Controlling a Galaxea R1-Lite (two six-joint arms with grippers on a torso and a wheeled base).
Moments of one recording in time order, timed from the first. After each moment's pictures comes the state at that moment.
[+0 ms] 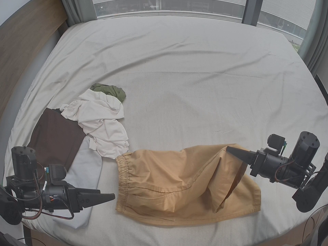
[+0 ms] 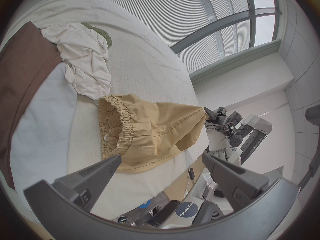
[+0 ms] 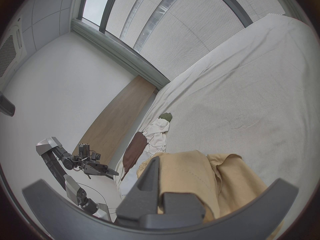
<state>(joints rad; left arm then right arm) -0.20 1.47 -0.24 -0.67 -0.71 -0.35 0.38 1.83 -0.25 -1.54 0.49 0.52</state>
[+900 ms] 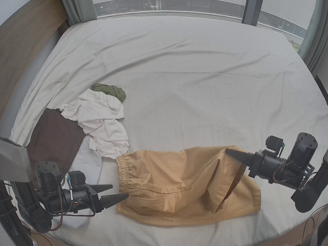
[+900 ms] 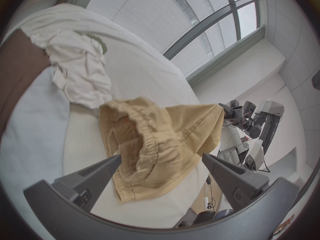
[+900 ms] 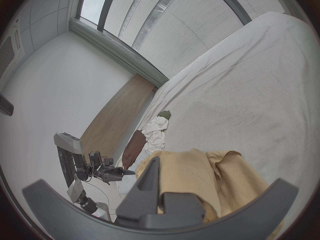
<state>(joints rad) -0.24 2.05 -0.04 -1.55 -0.64 -0.28 0.38 1.85 -0.25 -1.54 0.49 0.52</state>
